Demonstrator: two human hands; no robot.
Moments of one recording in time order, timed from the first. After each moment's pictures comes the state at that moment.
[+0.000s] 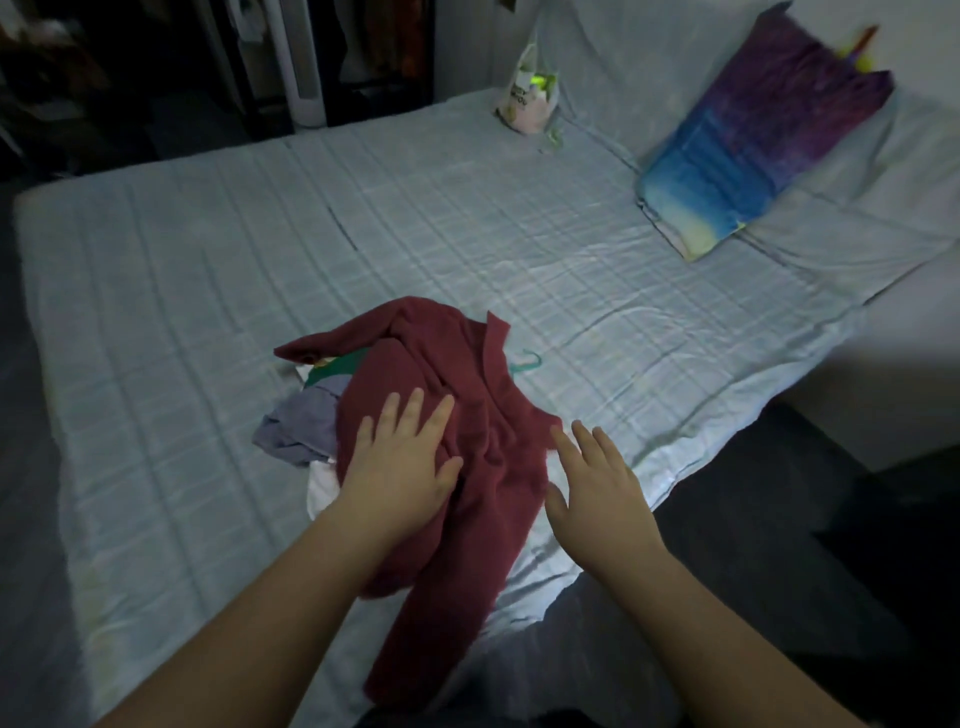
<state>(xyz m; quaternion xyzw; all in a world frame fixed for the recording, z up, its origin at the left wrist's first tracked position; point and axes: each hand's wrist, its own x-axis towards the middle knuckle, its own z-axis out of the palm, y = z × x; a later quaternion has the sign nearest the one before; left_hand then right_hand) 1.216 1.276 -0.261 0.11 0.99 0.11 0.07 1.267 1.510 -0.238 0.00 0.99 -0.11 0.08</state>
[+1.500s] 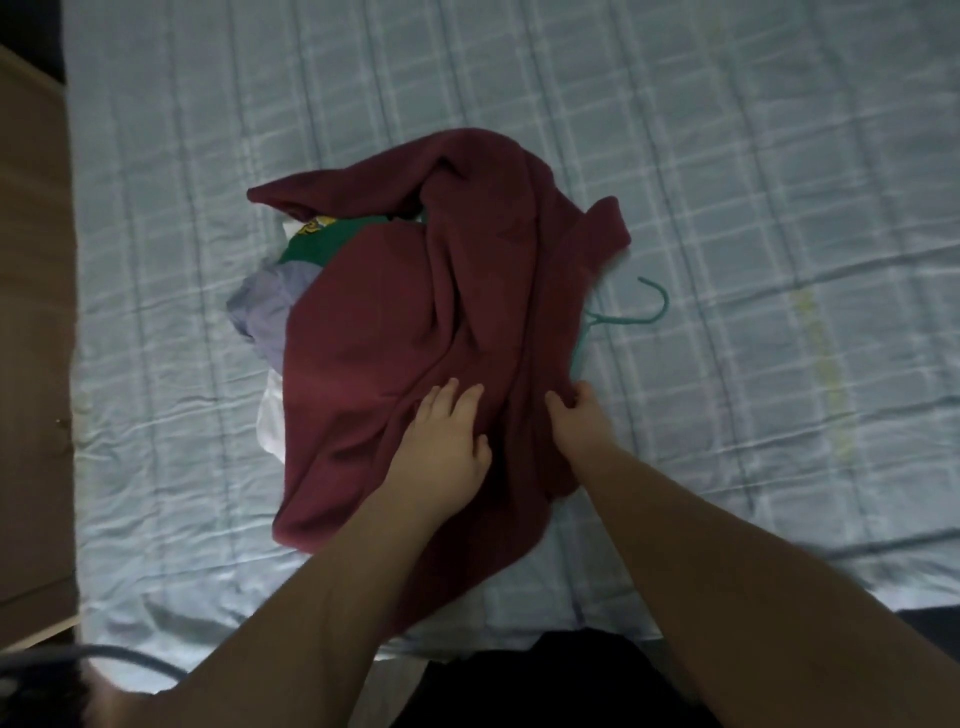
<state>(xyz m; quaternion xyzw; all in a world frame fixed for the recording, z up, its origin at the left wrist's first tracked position) 1.021 1.432 -0.475 -0.20 0.92 0.23 0.23 0.931 1.582 -0.586 0.17 0.80 -0.44 0.36</state>
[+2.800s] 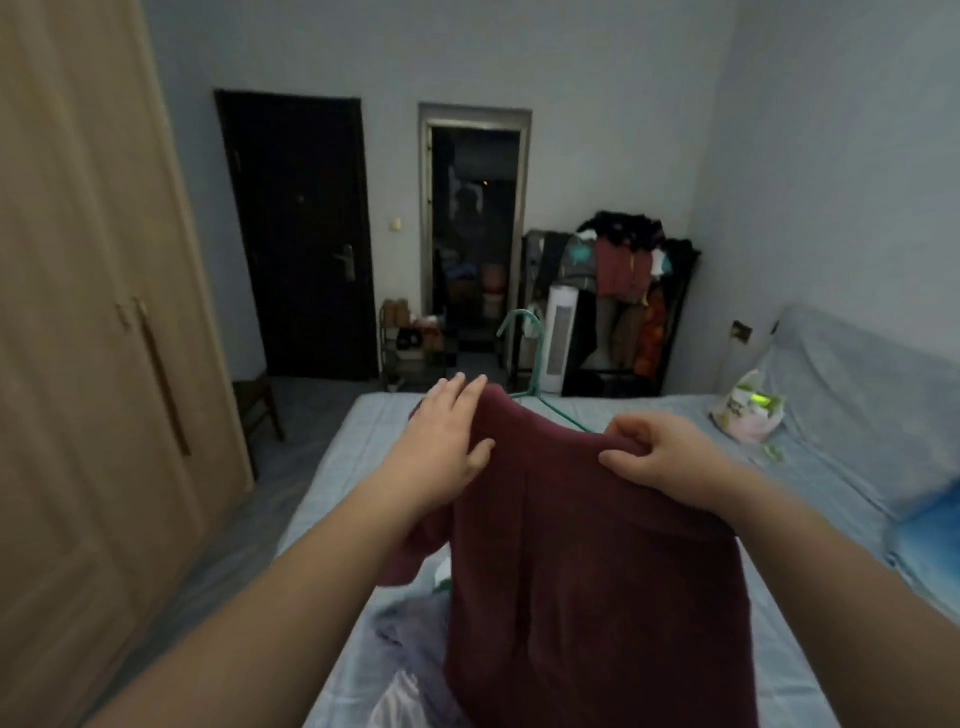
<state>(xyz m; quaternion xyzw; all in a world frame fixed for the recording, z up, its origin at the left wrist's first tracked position) 1.146 1.250 -0.012 -0.09 0.95 0.15 -0.25 1.034 1.516 0.037 -0.42 0.86 -0.30 0.03</state>
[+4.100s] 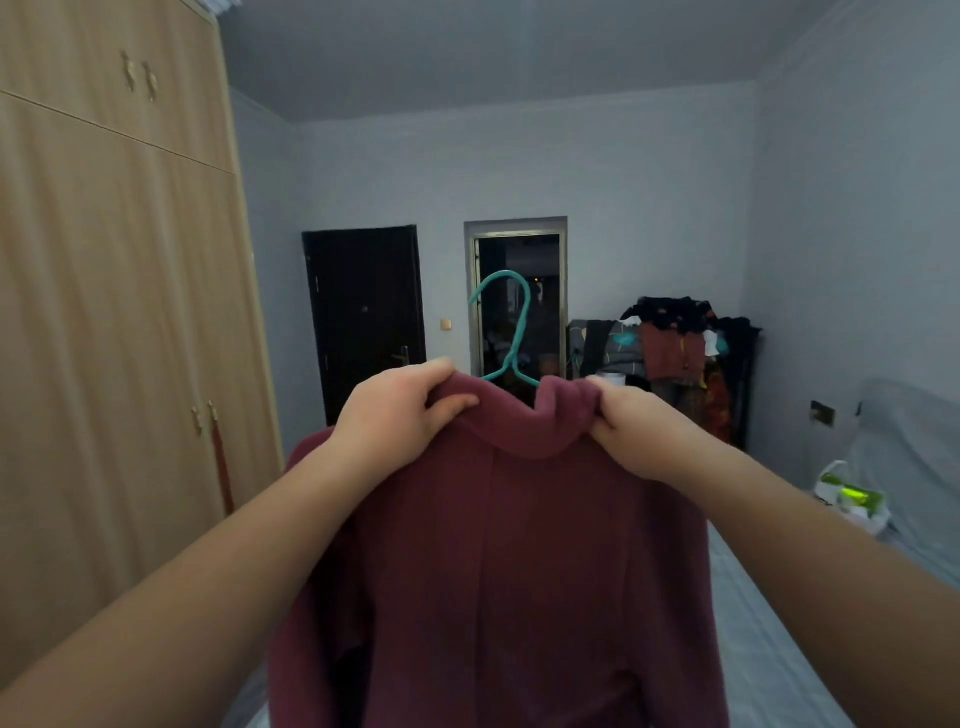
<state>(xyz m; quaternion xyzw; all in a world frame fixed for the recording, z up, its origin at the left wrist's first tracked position) 1.116 1.291 0.139 -0.08 0.89 -0.01 -0.44 0.922 1.513 0.126 -0.50 0.81 -0.24 -0.16</state>
